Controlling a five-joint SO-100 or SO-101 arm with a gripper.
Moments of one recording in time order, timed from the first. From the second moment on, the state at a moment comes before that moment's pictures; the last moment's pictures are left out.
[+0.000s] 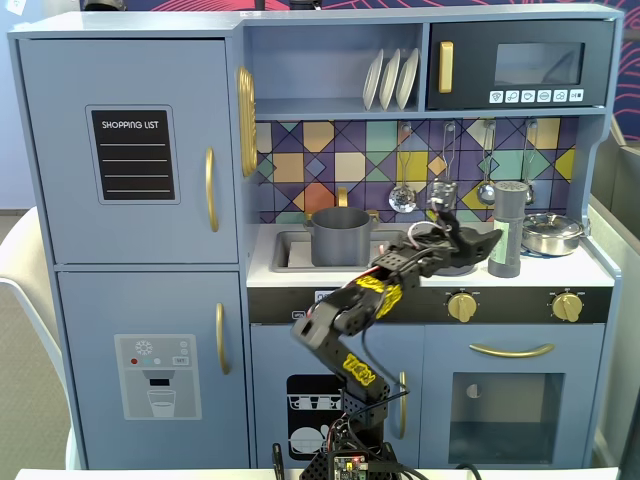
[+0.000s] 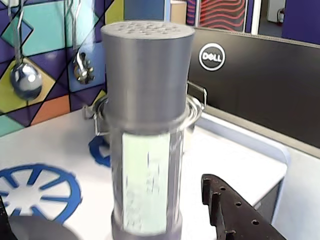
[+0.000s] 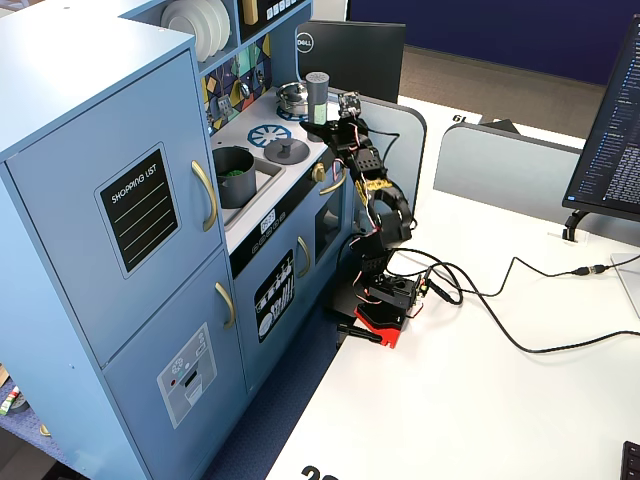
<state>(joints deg) 52.8 129.0 121.5 6.7 -85.3</state>
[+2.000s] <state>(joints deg) 8.9 126.4 87.4 38.2 -9.0</state>
